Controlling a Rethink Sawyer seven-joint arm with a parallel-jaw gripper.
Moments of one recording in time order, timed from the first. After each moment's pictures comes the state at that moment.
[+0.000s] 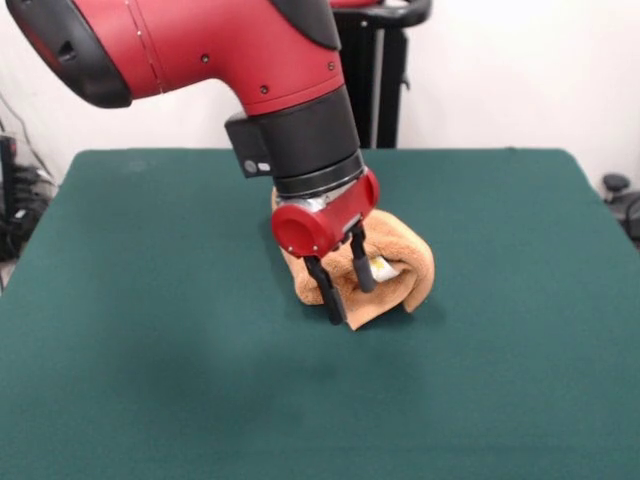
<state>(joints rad) -0.92 -0.37 1.05 1.62 -0.94 0.71 1.05</state>
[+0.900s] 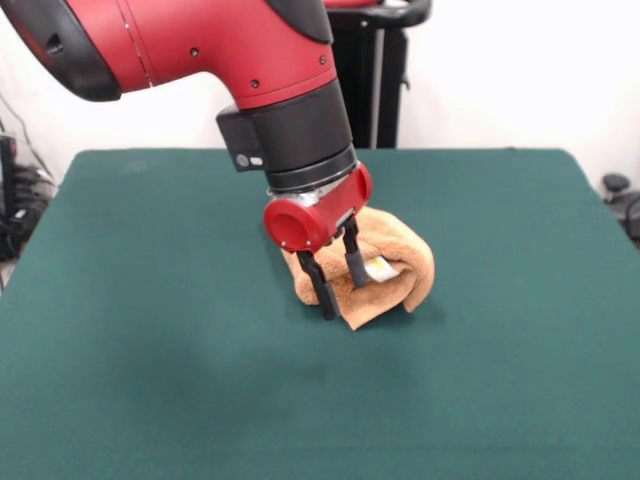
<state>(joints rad) -0.93 -0.38 1.05 1.62 -0.92 0.73 1.02</state>
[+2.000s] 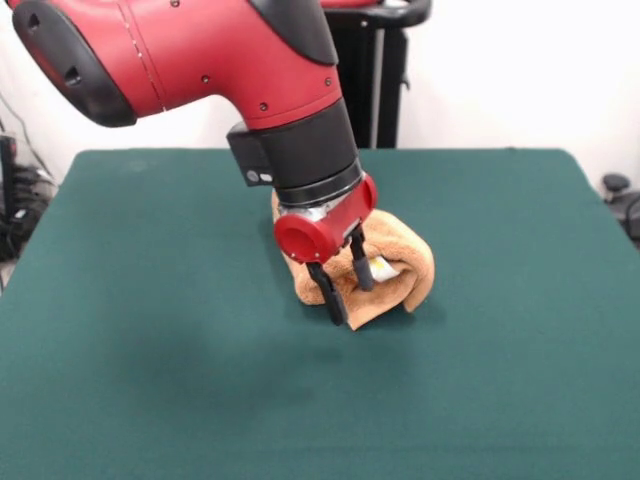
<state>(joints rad) -0.92 -0.34 1.03 1.62 -0.92 0.74 1.02</state>
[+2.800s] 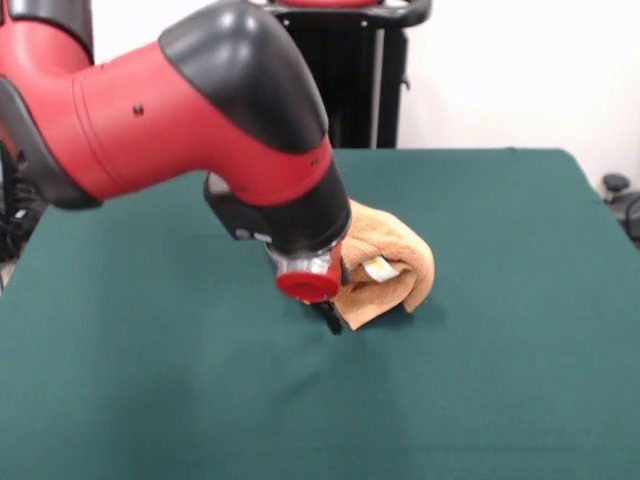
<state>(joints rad) -0.82 -0.20 1.03 1.27 -0.82 1.30 0.53</state>
